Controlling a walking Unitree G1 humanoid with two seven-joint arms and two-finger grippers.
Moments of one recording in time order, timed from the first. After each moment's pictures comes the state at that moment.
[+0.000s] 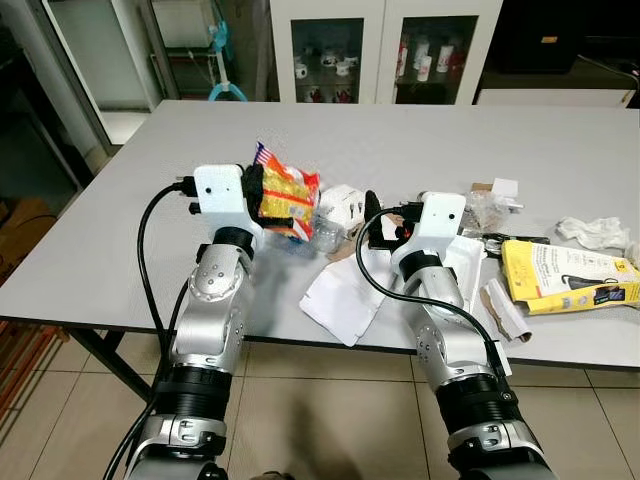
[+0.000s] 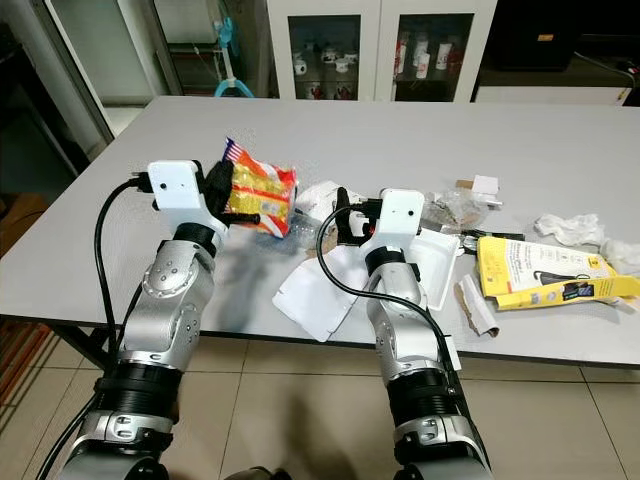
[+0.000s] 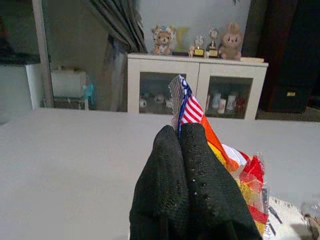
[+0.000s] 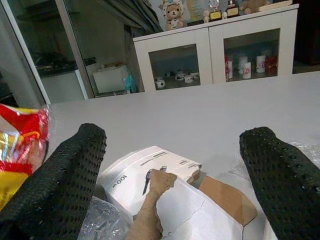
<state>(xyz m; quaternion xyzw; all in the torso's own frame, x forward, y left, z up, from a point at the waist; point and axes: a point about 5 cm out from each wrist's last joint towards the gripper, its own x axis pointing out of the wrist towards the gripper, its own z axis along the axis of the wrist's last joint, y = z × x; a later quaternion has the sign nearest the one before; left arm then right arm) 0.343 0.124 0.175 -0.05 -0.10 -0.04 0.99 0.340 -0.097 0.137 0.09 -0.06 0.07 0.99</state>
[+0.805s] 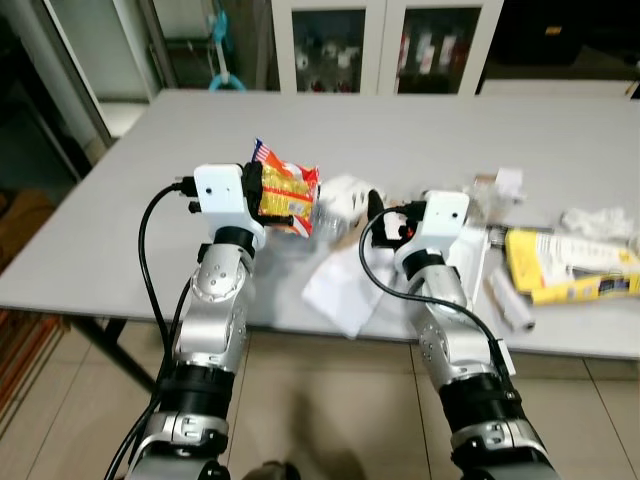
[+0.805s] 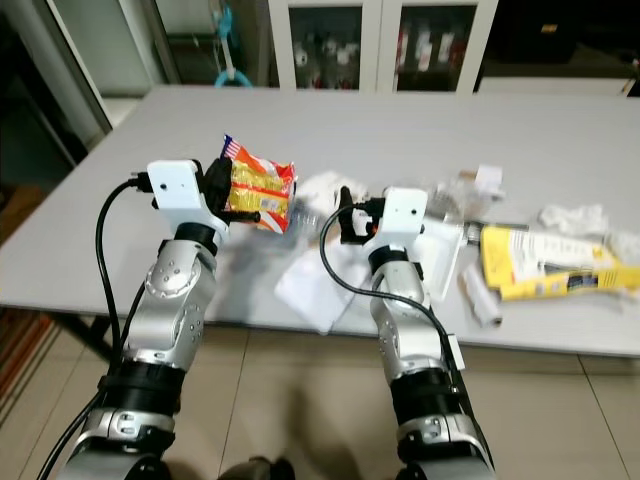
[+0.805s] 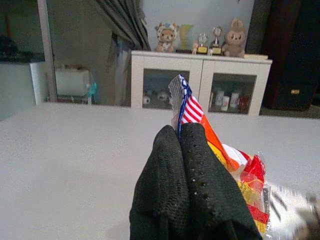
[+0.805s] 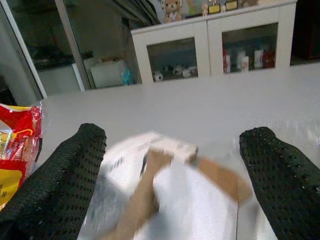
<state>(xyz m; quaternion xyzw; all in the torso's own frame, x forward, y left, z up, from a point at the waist) 0.344 0.122 0.173 -0.05 -0.11 -0.04 0.99 0.341 -0.100 0.137 0.09 -0.06 0.06 0.99</state>
